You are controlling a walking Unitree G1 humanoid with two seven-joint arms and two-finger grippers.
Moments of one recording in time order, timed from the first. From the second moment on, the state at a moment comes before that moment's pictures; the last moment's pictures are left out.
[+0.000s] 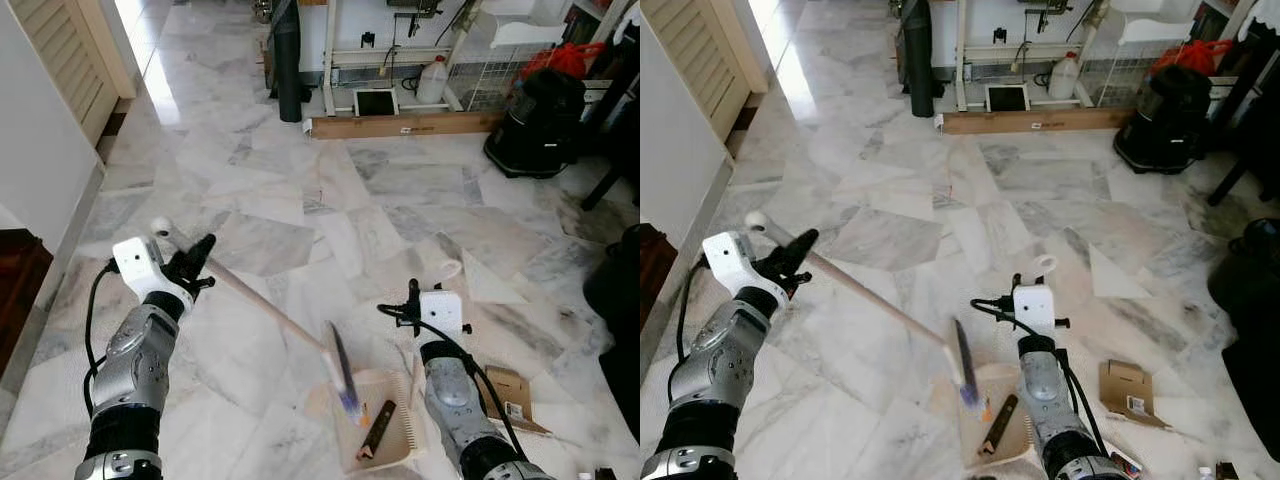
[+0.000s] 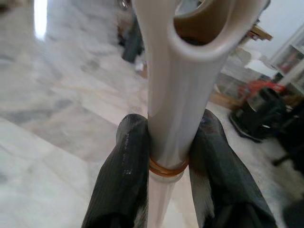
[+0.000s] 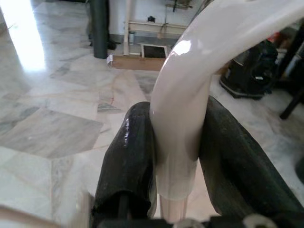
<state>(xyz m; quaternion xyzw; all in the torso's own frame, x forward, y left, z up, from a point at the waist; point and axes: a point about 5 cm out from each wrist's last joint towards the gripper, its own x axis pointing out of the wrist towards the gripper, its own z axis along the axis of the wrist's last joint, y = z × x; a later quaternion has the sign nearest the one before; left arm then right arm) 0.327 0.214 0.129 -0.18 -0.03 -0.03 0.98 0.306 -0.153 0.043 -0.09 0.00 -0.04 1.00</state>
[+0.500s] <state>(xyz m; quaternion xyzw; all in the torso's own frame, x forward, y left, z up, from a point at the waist) 0.323 0.196 0.130 -0.01 -0.06 -0.03 1.00 0.321 -0.161 0.068 -0.03 -0.04 -0.08 1.00</state>
